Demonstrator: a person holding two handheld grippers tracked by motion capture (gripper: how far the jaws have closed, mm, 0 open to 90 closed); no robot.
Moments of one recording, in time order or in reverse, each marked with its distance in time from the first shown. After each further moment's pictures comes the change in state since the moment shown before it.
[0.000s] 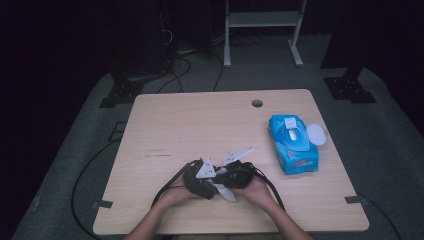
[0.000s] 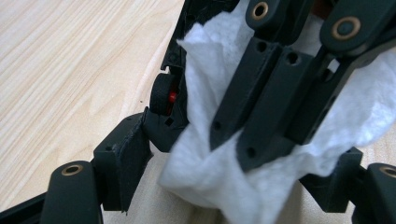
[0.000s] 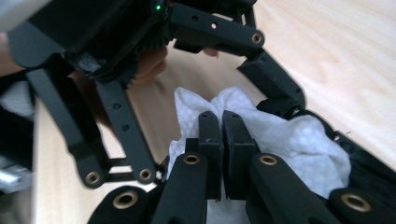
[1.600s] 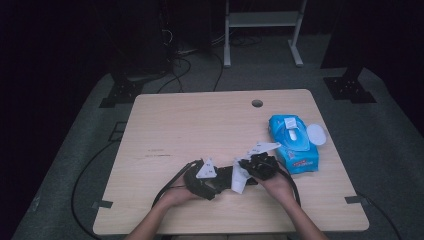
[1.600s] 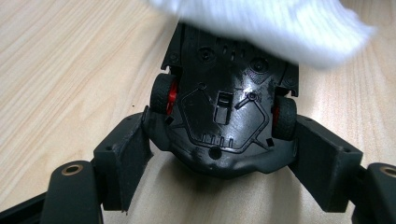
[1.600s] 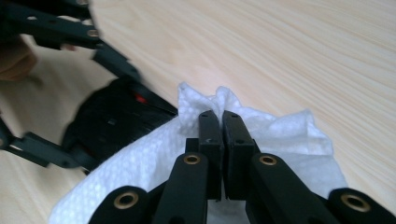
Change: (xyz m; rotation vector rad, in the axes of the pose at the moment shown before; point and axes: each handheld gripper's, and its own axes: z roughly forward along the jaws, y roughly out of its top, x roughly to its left) left arm 0.000 -0.001 0.002 -0.016 -0.024 -0.011; right arm -0.030 -0.018 -0.059 -0.045 -0.368 0.054
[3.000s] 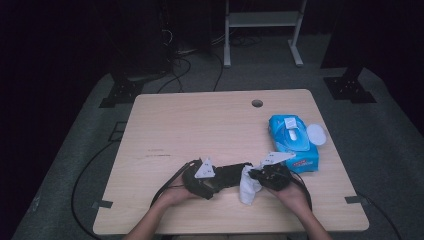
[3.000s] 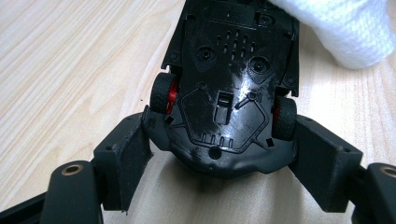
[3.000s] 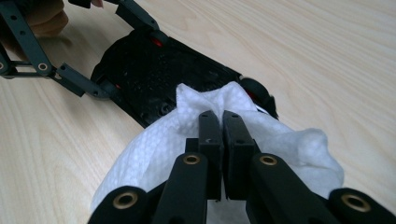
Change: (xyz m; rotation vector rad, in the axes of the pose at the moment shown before) left arm 0.002 -0.002 -0.003 0.011 0.015 0.016; right arm -0.003 -0.032 -0.027 0.009 0.064 -0.015
